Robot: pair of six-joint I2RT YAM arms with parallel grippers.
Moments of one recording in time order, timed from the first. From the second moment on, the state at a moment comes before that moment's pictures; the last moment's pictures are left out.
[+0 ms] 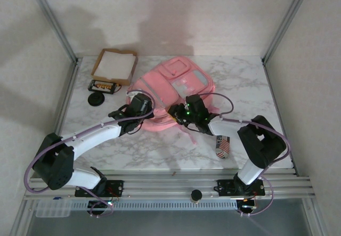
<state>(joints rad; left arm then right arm) -0.63 1.39 0.87 -0.26 -0.33 -0.77 0.68 1.65 0.80 0.28 -0.30 1.25</state>
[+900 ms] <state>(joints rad) -0.66 1.56 1.11 -0.44 -0.39 -0.63 0.14 1.49 0.78 -0.02 -0.65 0.80</state>
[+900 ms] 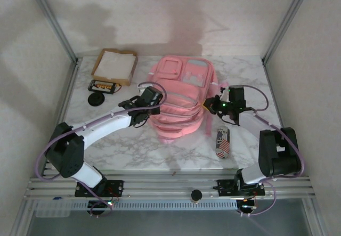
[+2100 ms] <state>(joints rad) -0.69 1.62 1.11 -0.34 -0.45 -0.52 0.43 1.48 0.72 0.24 -0.52 1.26</state>
